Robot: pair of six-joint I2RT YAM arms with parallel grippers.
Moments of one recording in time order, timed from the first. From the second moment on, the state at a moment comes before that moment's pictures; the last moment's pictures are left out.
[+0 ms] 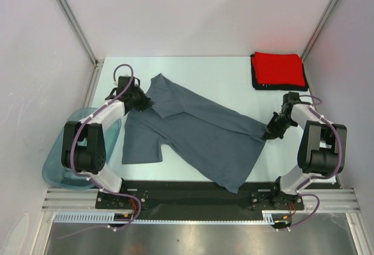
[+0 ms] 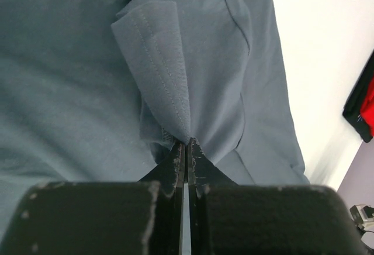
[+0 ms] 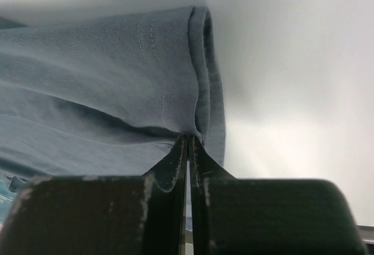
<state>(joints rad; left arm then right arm) -0.11 1.63 1.05 -0.23 0.15 -0.84 -0.16 1.61 0.95 -0.75 -0.25 0.45</state>
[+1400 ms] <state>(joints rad) -0.09 2.35 2.03 -0.57 0.27 -0.30 -0.27 1.65 1.10 -0.75 -0.36 0.41</state>
